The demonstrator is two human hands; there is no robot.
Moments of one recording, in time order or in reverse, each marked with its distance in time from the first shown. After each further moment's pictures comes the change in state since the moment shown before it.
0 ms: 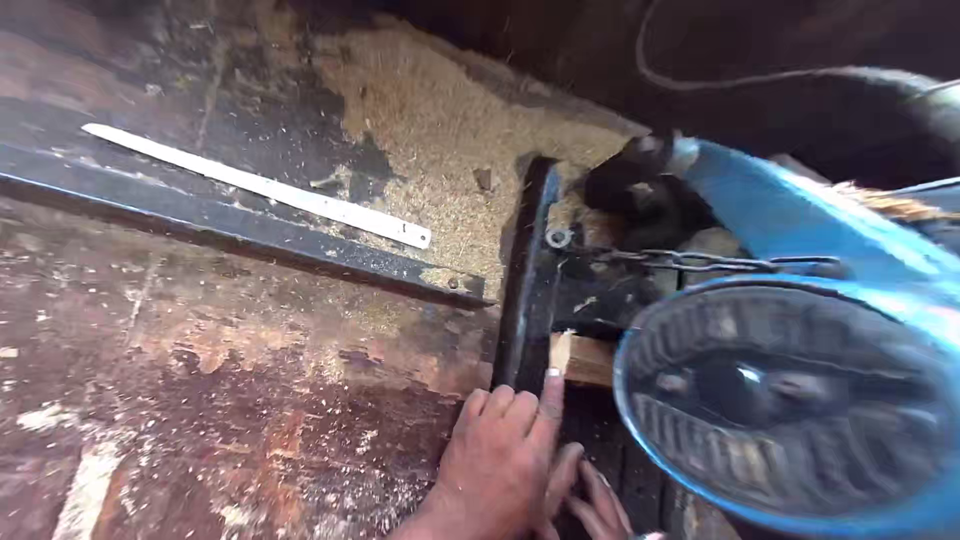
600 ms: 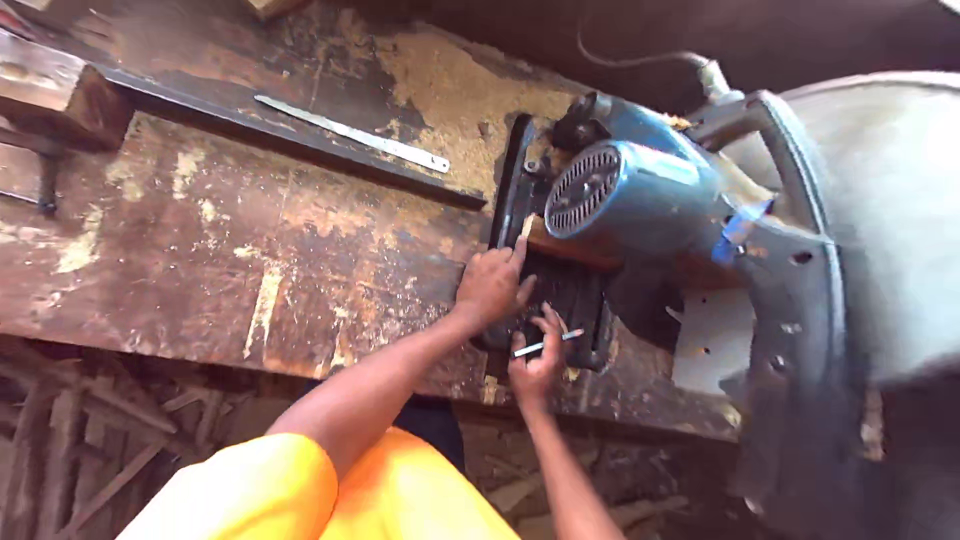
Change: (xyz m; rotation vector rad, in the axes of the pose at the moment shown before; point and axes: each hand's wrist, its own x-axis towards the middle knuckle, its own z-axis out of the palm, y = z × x) left_hand 0.015 0.016 -0.038 -0.013 -0.197 -0.084; right_hand 0.006 -0.042 0.008 -0.050 0.079 -0.029
